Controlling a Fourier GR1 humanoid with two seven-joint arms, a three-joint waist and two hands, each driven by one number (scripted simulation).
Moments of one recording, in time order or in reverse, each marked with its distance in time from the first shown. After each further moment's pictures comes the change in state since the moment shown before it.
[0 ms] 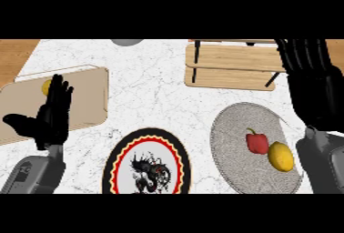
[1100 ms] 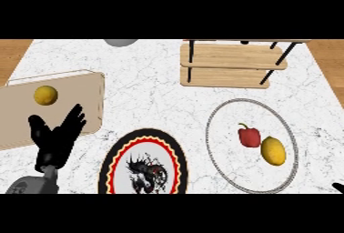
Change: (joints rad) left arm 0.132 0.067 -0.091 0.008 0.028 -0.168 0.307; right arm 0.619 -0.245 -0.333 0.409 0.094 0.254 -0.376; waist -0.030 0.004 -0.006
